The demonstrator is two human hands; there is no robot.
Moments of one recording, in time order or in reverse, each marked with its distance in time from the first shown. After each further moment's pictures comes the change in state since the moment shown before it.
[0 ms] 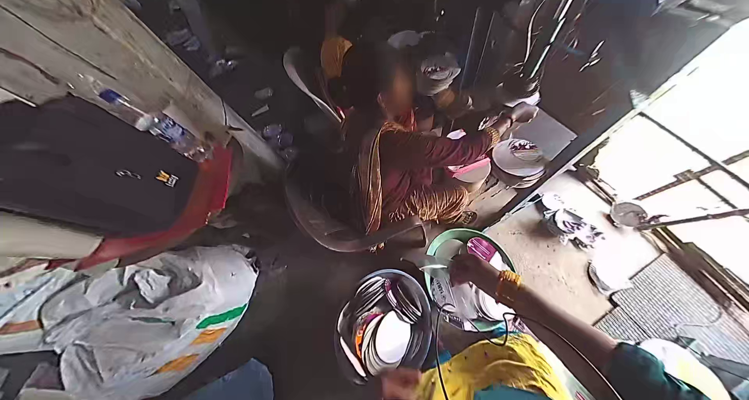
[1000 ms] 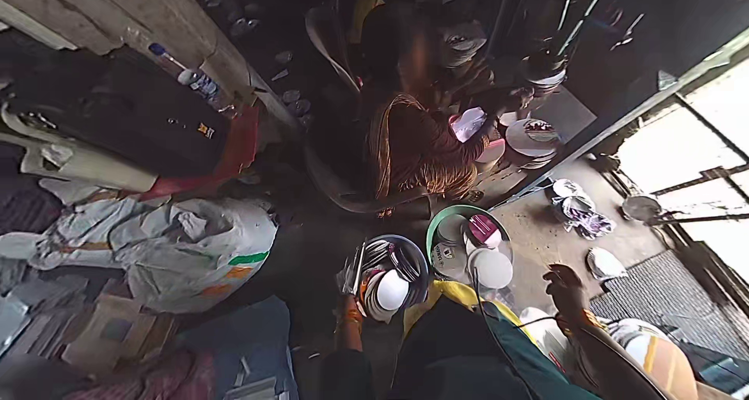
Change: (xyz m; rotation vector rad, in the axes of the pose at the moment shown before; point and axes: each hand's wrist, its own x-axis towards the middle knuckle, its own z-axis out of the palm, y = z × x) left_hand -0.023 -0.216 -0.043 0.162 0.984 -1.186; right_hand -0.152 0.126 -0.056 -0.156 0.886 0.238
